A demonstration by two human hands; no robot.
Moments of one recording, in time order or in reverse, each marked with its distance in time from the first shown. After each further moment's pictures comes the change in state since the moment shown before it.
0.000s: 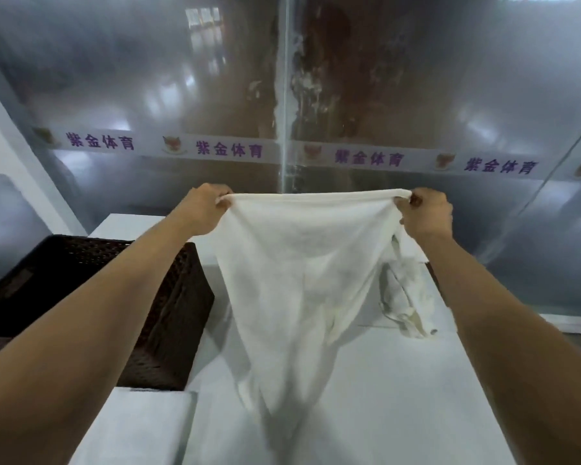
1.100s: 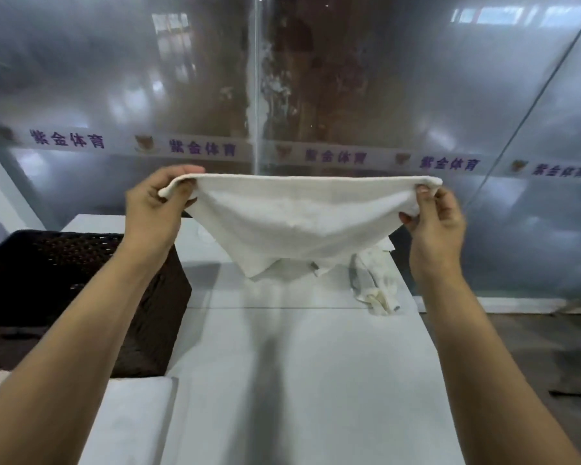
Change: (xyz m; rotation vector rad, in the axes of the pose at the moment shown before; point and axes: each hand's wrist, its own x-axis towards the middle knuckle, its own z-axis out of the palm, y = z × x) left_hand -0.077 0.040 -0.005 -0.990 0.451 0.225; right_hand -0.075 0.006 -0.065 1.033 0.190 -0.063
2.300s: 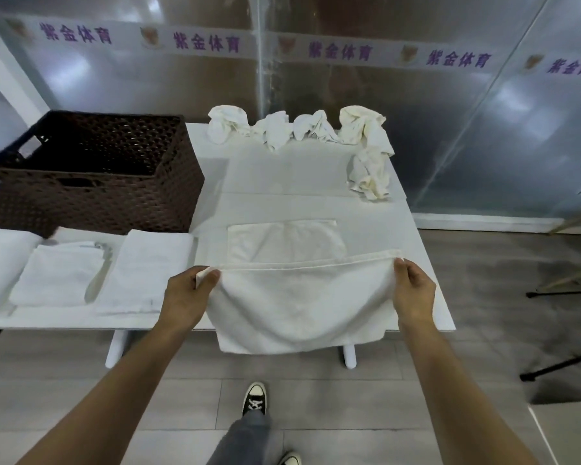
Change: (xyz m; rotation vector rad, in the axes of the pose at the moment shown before) left_hand -0.416 -0.040 -0.080 0.500 -0.136 -0.563; right_hand -0.335 0.056 -0.220 -0.418 0.090 0.500
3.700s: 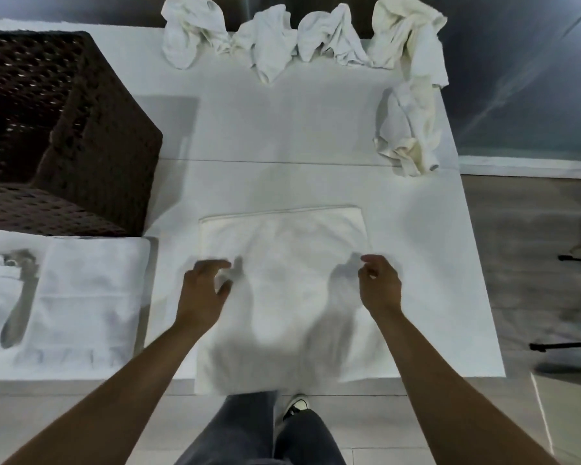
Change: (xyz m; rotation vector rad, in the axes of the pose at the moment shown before) left_hand 0.203 -0.105 0.139 0.481 -0.238 0.102; right_hand 0.192 0.132 0.154 -0.573 -0.232 0.172
